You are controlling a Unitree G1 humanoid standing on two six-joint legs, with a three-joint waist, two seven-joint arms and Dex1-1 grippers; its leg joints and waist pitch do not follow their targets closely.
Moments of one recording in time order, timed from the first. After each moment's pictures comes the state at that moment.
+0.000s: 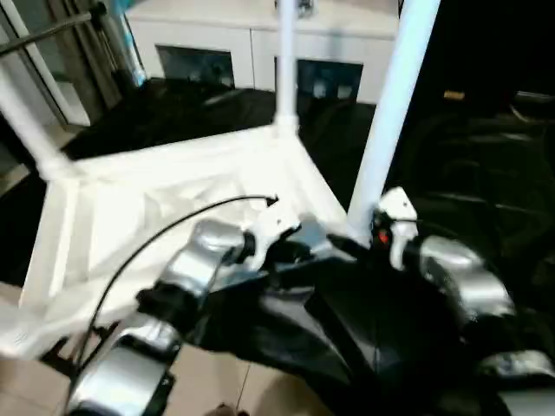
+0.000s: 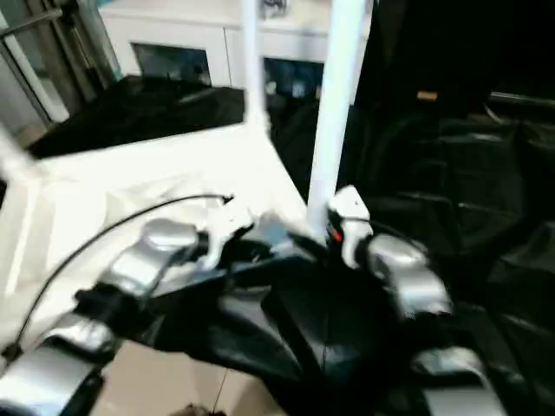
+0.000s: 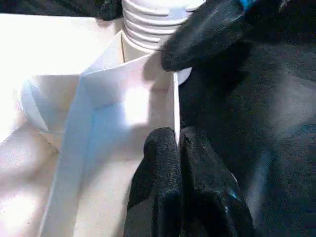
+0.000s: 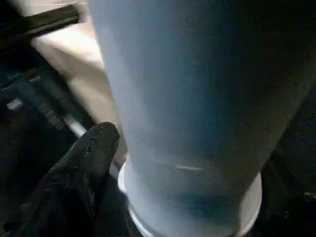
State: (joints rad) left arm -0.64 0.21 -0.30 0.63 0.04 0.17 -1.13; right arm -0.46 -0.37 0.09 0.53 0.15 0.16 1.03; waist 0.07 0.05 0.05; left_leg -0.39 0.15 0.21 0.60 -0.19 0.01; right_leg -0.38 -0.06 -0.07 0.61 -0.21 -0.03
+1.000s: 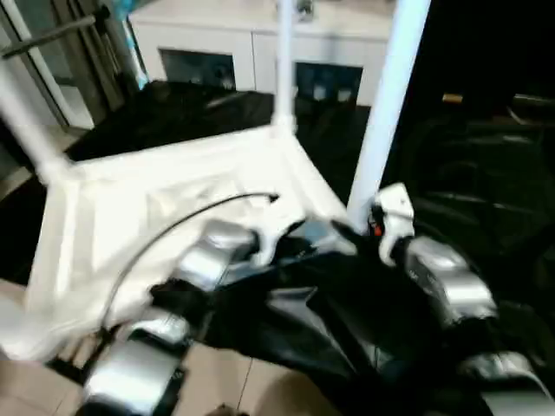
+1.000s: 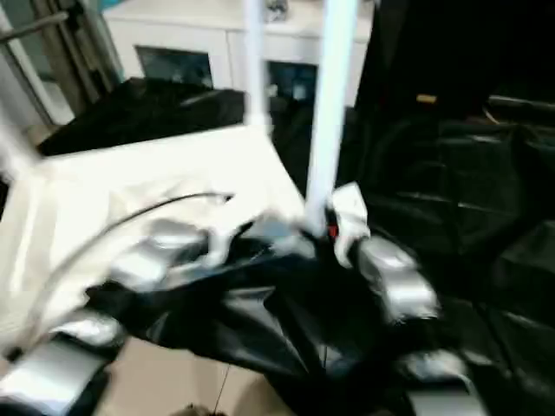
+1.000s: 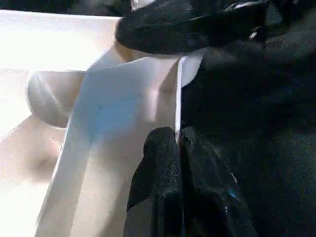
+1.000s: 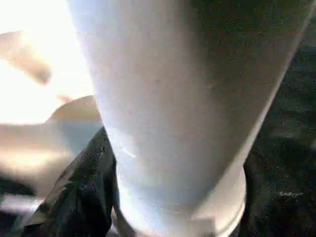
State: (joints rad) left arm -0.73 0.04 -0.24 0.76 0.07 0.27 -0.77; right arm -0.54 -0.17 -0.03 0.63 0.08 0.20 0.40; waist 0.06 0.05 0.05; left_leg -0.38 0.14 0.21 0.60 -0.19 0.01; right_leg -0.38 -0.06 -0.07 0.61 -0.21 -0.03
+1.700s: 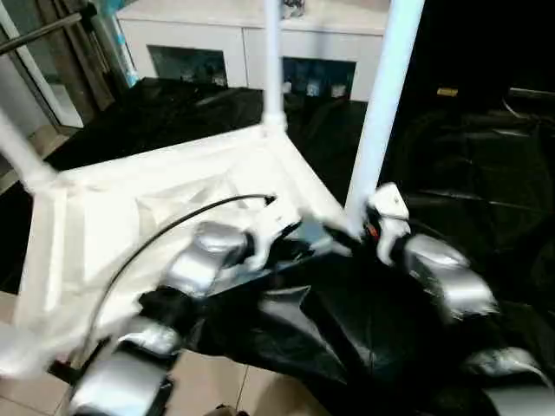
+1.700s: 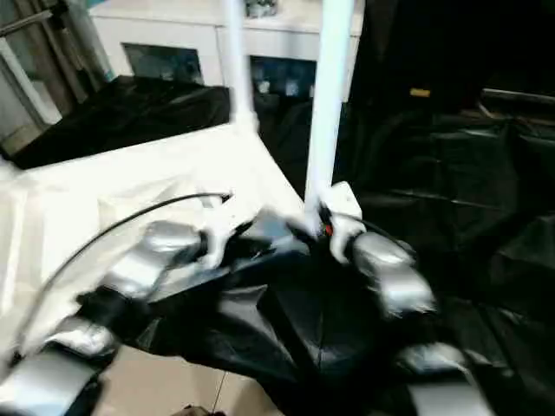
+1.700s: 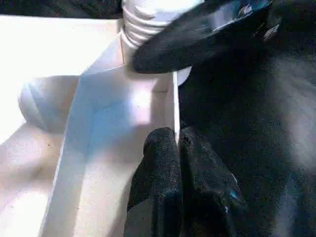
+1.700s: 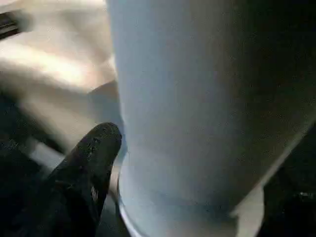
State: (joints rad) left arm -0.62 0.19 -0.28 0.59 0.03 0.23 -1.05; right arm -0.48 -0.31 0.07 0.58 0.12 0.10 0.86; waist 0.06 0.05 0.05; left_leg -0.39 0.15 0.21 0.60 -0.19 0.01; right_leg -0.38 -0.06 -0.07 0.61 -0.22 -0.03
